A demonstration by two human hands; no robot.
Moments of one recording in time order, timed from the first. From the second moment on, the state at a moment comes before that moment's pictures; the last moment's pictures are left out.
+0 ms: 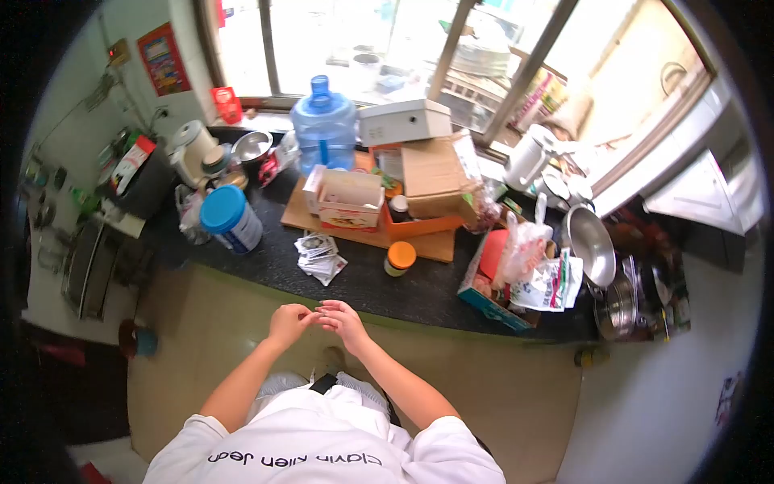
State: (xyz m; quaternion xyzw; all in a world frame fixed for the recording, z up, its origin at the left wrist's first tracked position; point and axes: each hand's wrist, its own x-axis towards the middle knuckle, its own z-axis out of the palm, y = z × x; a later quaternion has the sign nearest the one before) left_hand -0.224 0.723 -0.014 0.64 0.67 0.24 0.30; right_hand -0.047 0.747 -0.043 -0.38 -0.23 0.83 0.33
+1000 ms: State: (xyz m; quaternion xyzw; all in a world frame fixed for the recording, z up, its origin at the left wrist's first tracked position) left_hand -0.099 0.943 -0.081 0.76 0.48 0.16 0.41; right_hand 0.049 0.856 -0.100 -0.63 -0.15 0.50 0.58
